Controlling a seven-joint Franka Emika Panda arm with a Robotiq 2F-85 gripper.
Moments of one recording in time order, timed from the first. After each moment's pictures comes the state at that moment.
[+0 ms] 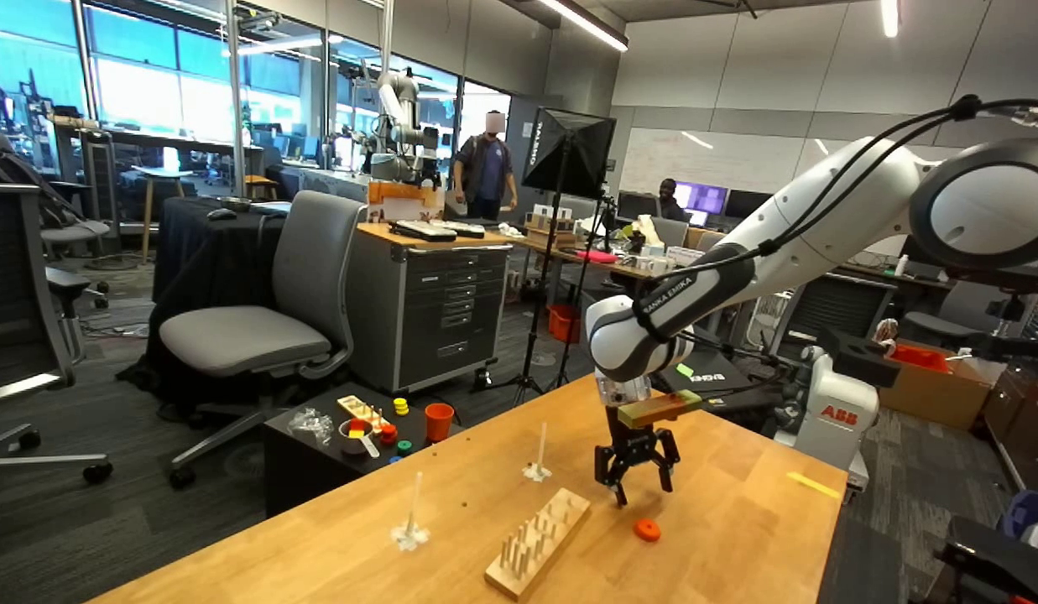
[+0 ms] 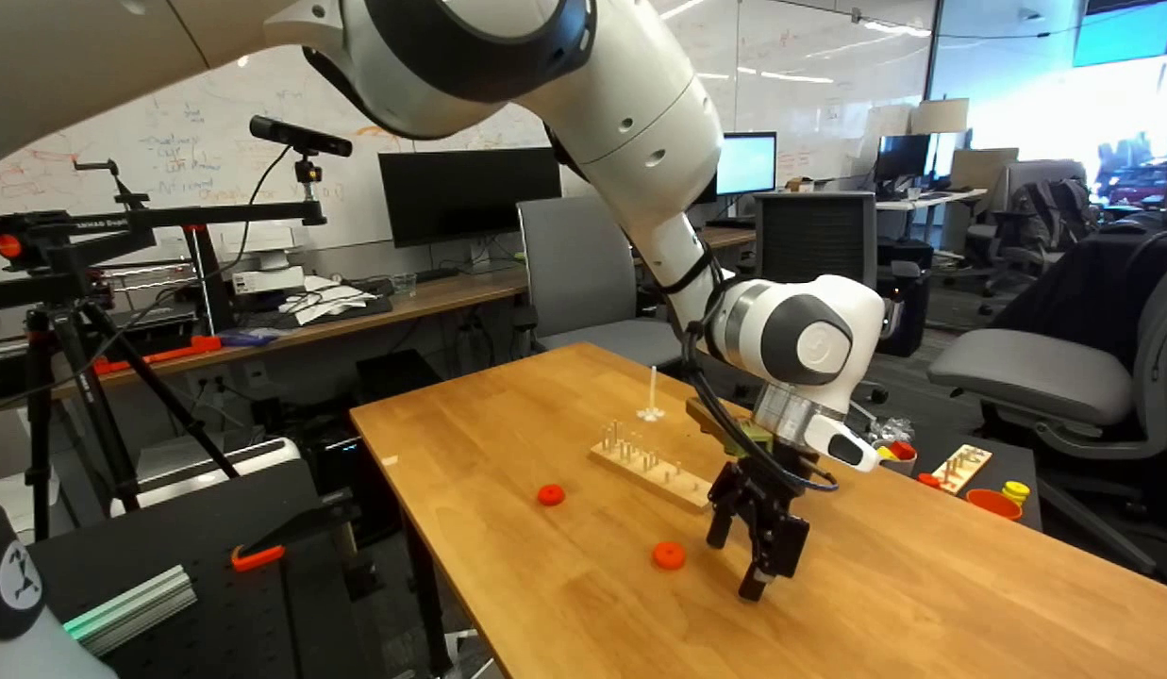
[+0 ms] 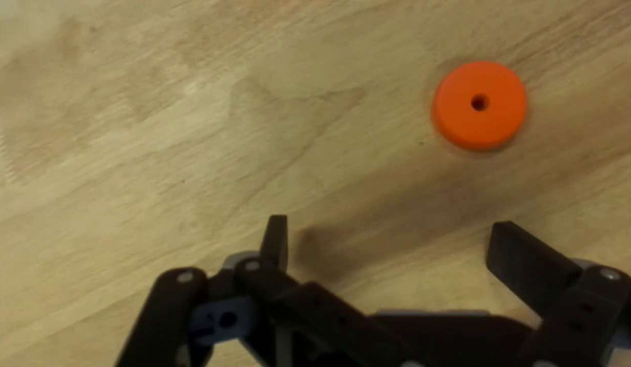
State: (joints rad) arm 0.00 1.16 -0.10 -1.32 0.09 1.99 0.33
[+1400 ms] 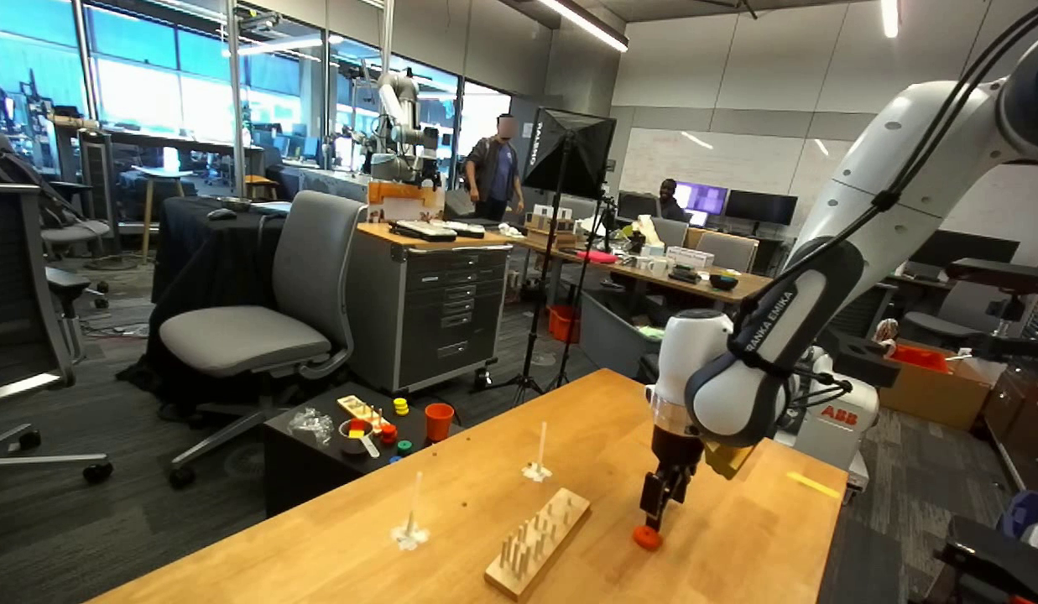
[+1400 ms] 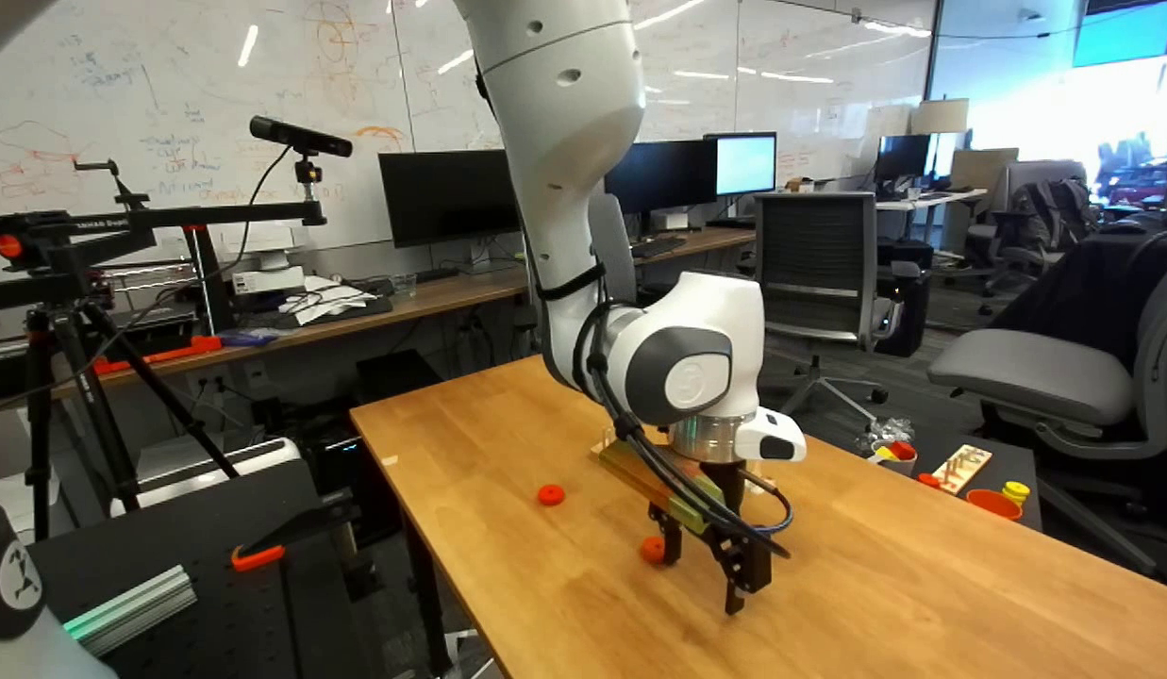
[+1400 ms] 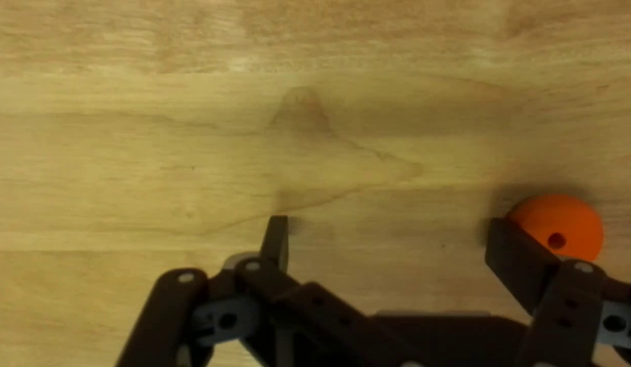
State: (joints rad) arm 0.00 0.86 -0.05 -2.03 -0.05 2.81 -0.02
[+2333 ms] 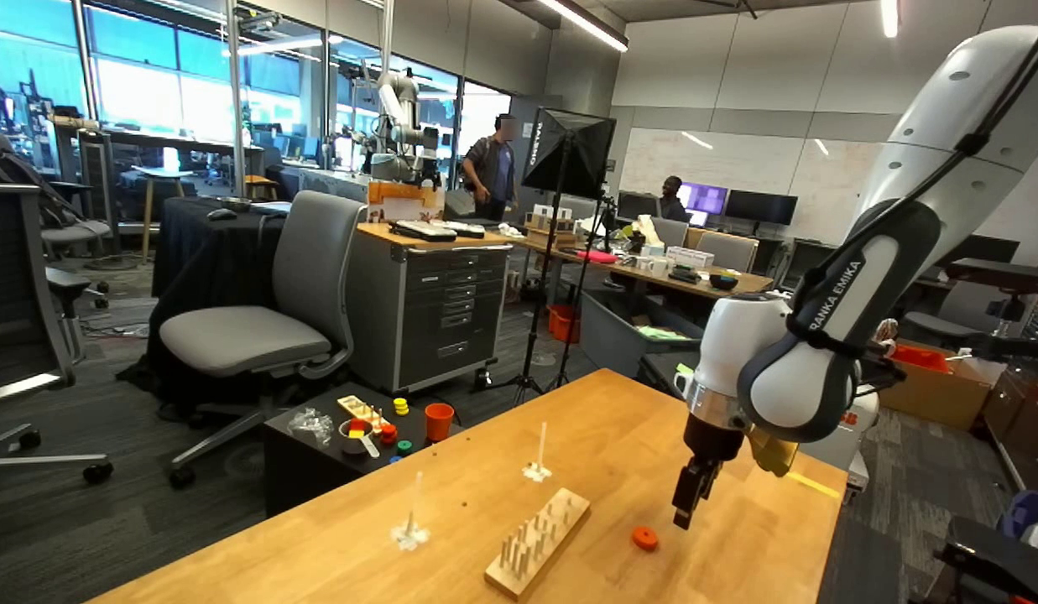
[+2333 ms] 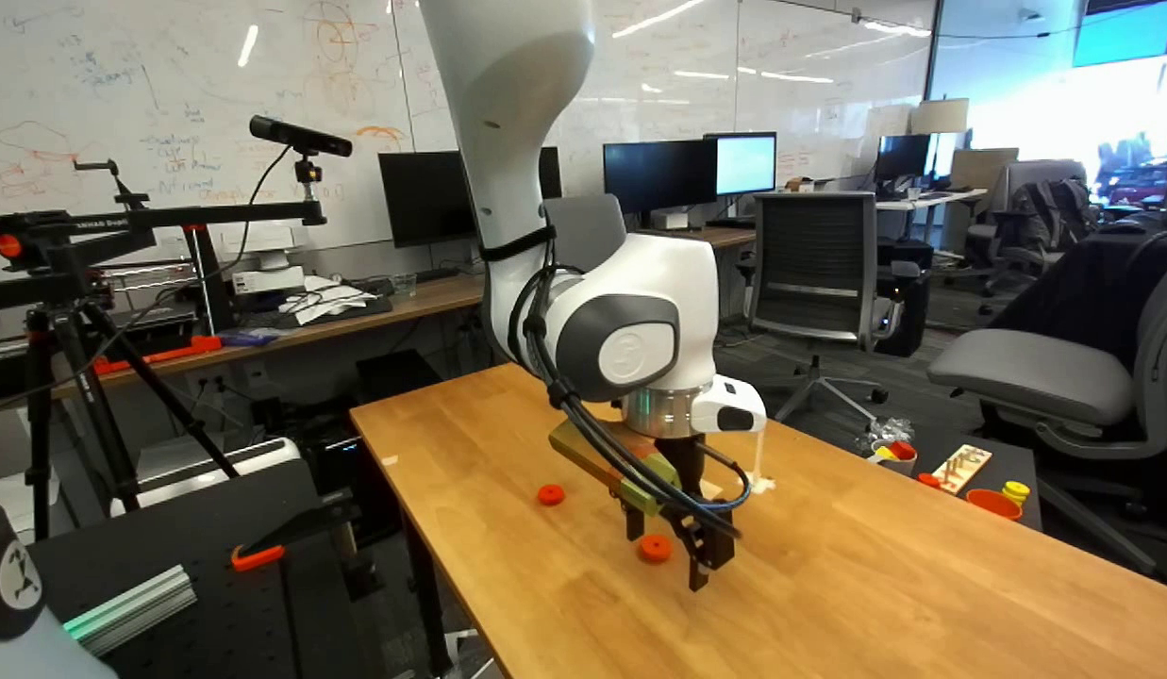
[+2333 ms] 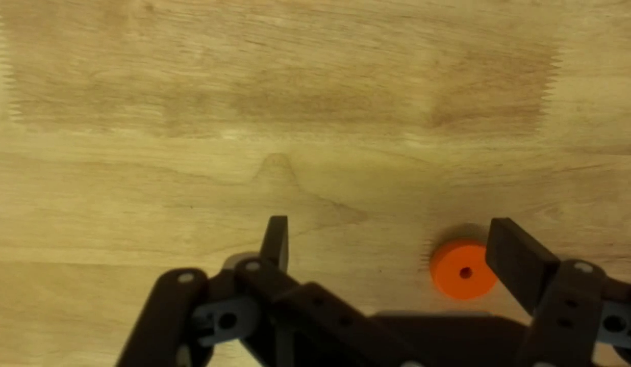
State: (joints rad) arm -0.02 0.68 -0.02 -2.27 -0.05 2.93 -0.08
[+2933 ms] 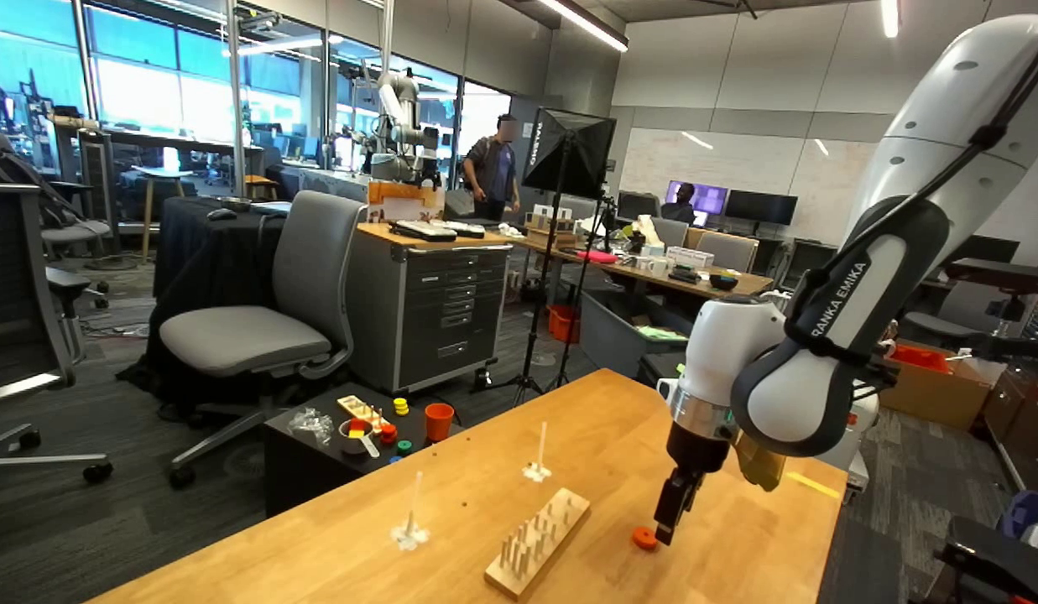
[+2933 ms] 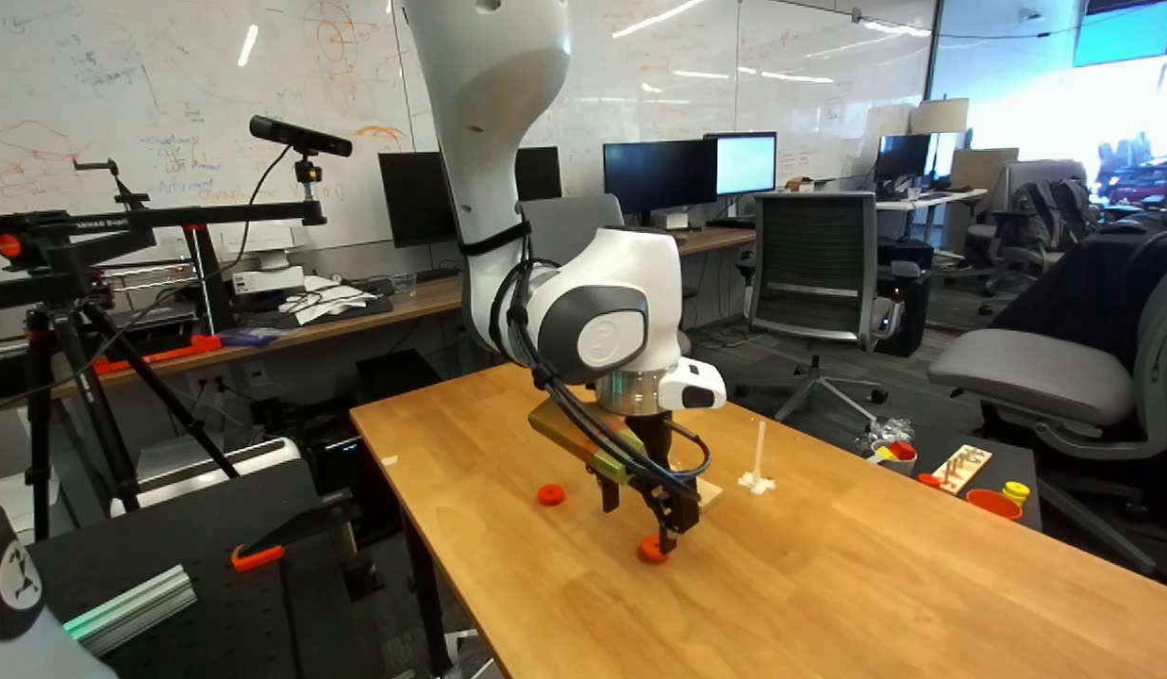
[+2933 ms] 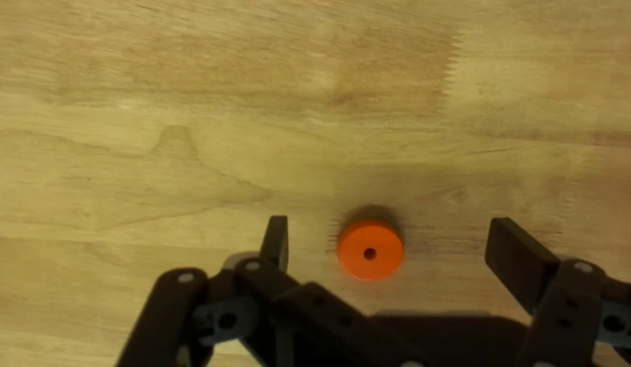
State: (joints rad) arm 0.04 0.68 0.02 -2.27 -0.05 2.95 -0.04
